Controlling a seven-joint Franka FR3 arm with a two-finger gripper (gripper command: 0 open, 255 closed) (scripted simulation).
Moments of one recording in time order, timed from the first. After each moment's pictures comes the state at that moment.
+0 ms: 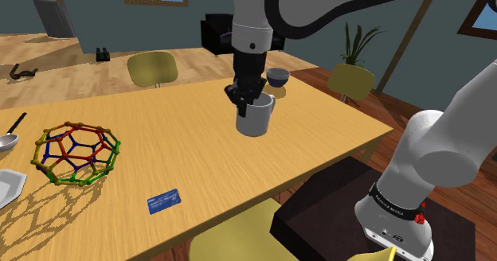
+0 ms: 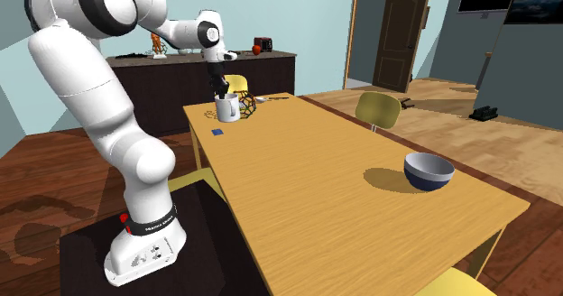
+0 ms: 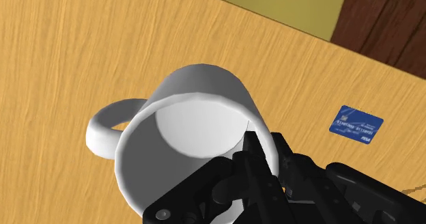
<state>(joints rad) 0.24 -0.26 0.35 -2.16 0.08 1.94 0.50</state>
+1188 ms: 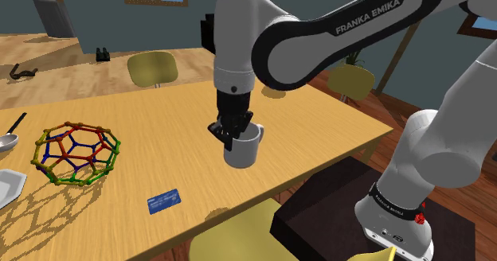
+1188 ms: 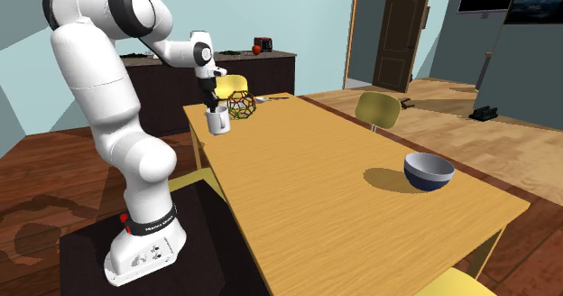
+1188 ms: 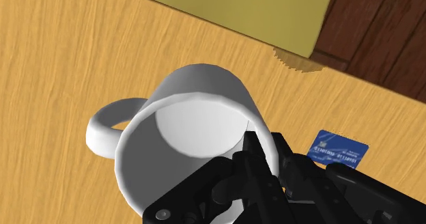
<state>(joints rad) 0.28 -0.13 0.45 -2.21 0.05 2.11 0.66</state>
